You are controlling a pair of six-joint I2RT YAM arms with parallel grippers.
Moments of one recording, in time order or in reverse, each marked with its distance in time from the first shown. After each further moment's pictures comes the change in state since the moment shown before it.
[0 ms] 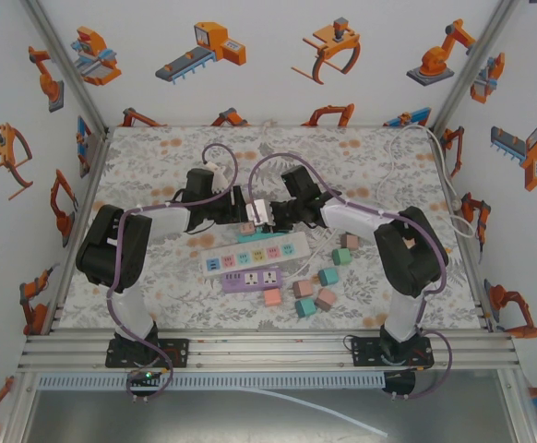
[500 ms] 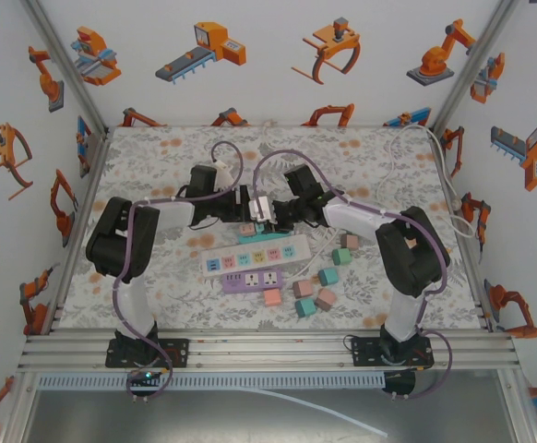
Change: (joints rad) left arm 0.003 0.102 0.080 0.007 0.184 0.042; right arm -0.017 -0.002 -0.006 0.008 -0.066 0.047
